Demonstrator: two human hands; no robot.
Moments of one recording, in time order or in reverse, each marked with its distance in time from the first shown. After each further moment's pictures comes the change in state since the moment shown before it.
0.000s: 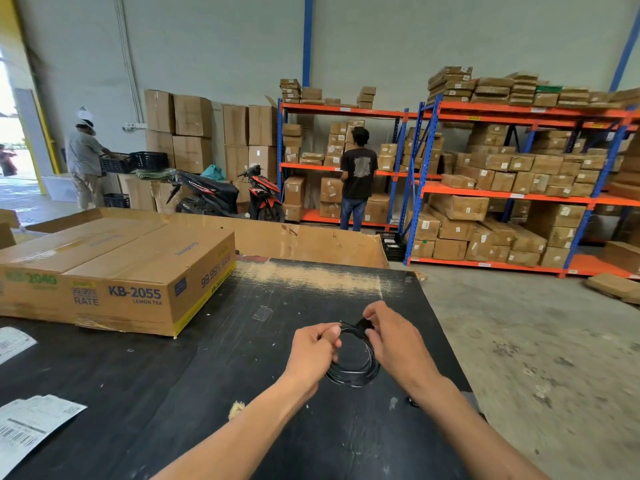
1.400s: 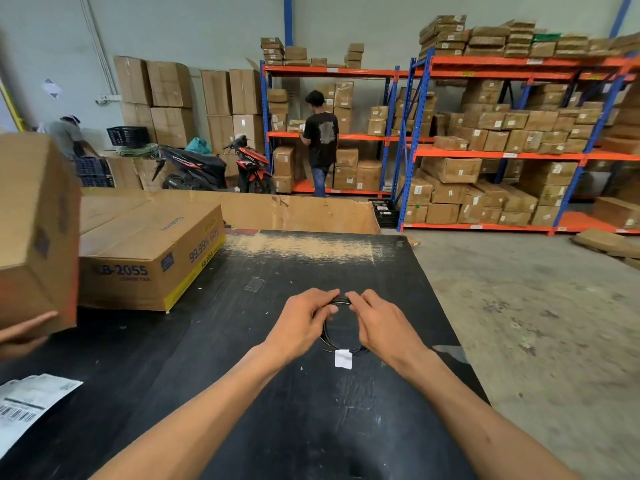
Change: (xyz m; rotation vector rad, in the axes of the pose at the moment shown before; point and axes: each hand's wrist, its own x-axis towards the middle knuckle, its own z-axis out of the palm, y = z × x) left_hand -0.006 0.008 -0.017 0.708 -0.224 0.504; right_hand -0.020 0.012 0.025 -0.184 -0.068 -0.169
